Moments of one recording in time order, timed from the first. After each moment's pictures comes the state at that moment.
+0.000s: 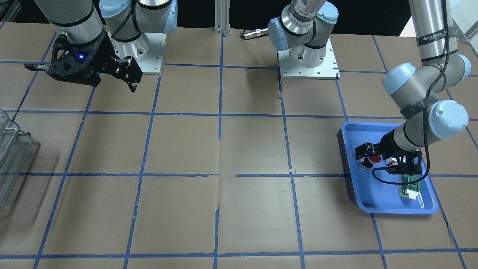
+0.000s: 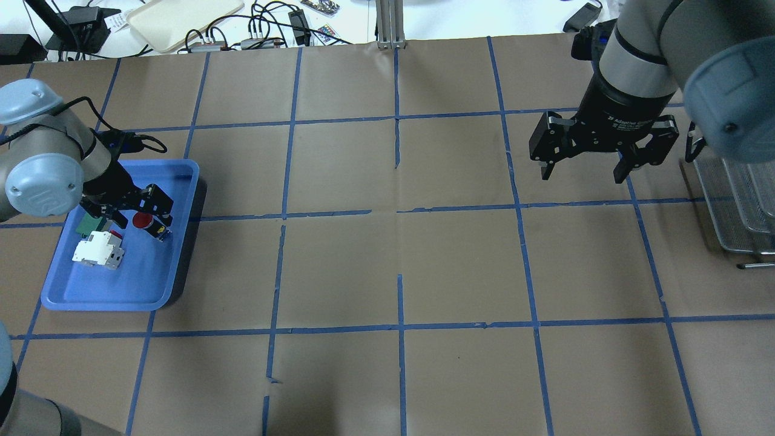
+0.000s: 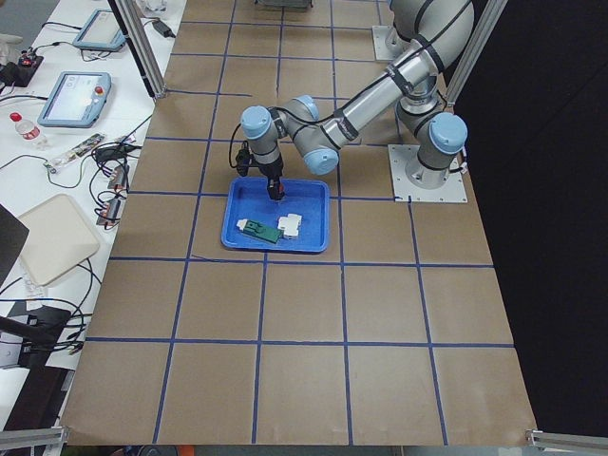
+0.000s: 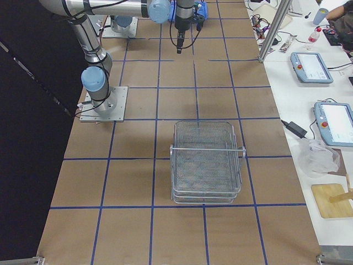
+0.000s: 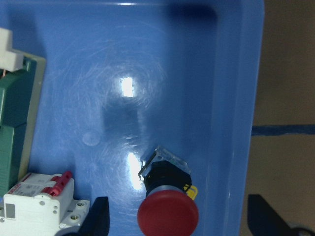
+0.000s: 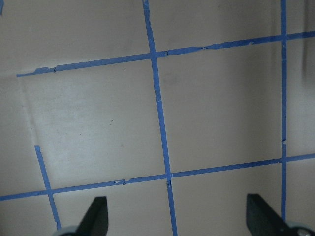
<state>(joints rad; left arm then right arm) -1.12 -1.90 -1.88 -1.08 1.61 0.44 1.56 -1.63 1.67 -1.54 -1.58 0.13</state>
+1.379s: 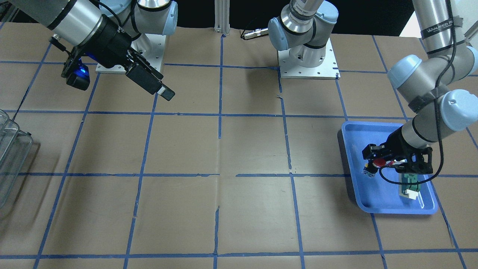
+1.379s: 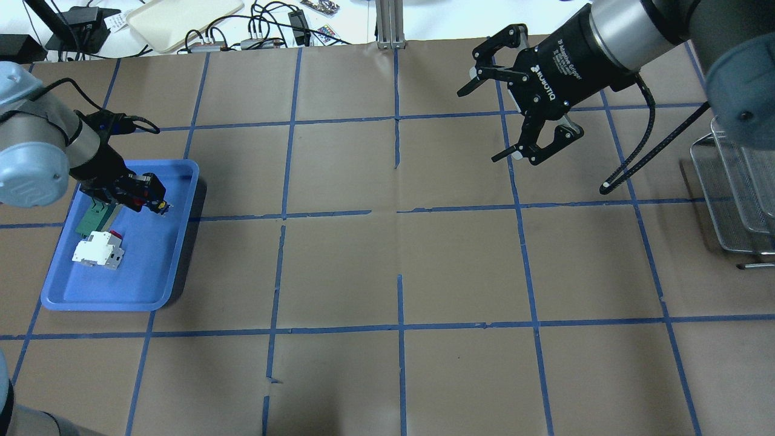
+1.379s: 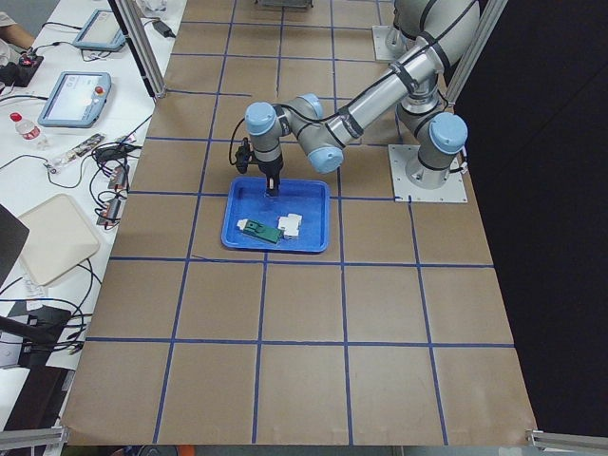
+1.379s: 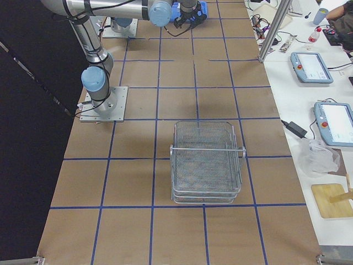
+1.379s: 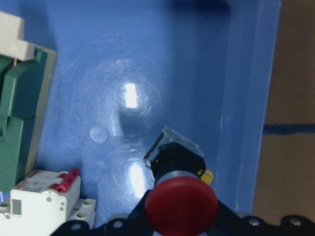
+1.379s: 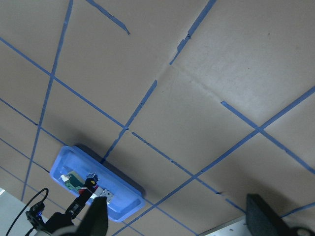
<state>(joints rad) -1.13 -1.86 -1.80 -1.17 1.49 0.48 1.48 -1.61 1.67 -1.63 -0.89 0.93</state>
